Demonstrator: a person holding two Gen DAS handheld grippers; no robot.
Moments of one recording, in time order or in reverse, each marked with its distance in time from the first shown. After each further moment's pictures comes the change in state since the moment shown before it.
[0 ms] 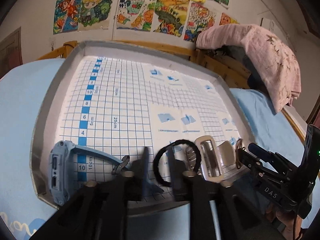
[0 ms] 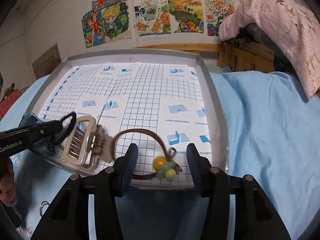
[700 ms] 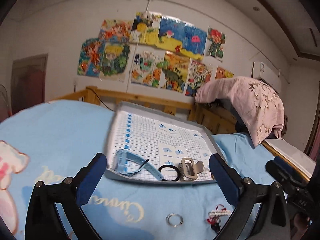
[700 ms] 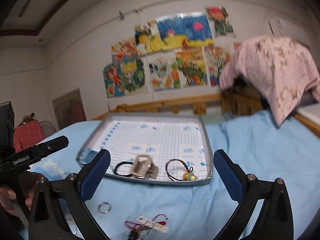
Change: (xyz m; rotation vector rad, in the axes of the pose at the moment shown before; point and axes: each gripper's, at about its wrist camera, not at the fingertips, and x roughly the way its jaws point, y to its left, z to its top) left arm -0.162 0.007 -0.052 -0.036 -0.407 0.035; right arm -0.172 0.010 -0.037 -0.015 -0.414 0.101
